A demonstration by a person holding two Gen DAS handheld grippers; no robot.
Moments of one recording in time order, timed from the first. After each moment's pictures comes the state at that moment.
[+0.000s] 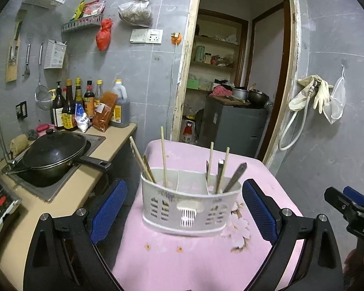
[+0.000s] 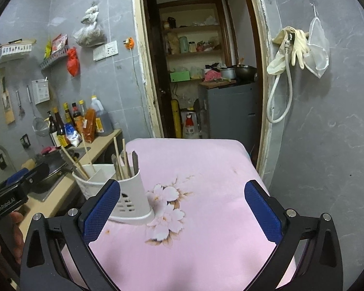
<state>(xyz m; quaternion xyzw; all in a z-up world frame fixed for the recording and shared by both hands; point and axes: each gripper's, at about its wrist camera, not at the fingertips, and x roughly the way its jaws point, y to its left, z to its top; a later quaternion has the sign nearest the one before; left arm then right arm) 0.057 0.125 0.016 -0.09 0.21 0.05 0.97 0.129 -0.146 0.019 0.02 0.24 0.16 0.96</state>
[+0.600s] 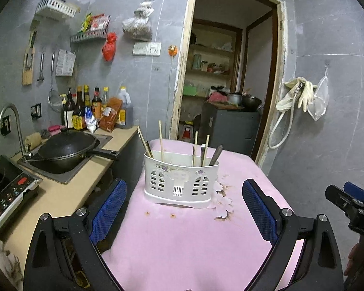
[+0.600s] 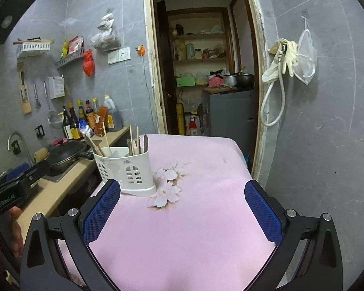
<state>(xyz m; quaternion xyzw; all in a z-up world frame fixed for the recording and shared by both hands) -0.052 0.078 0.024 -0.07 0.18 0.05 0.98 0.032 -0.189 0.027 0.00 0.22 0.18 0.96</state>
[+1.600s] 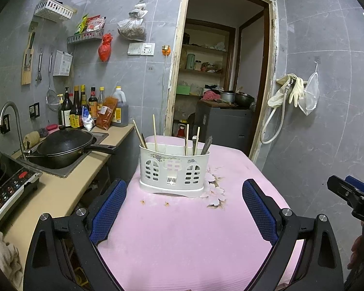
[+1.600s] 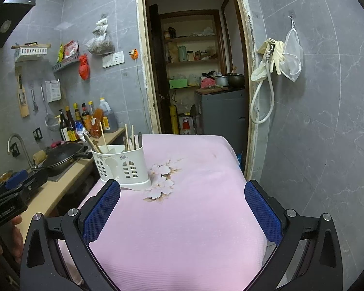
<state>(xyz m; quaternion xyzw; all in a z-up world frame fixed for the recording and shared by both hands) -0.078 0.061 0.018 -0.07 0.18 0.04 0.98 0.003 -0.206 0.024 0.01 0.21 0.16 0.96</state>
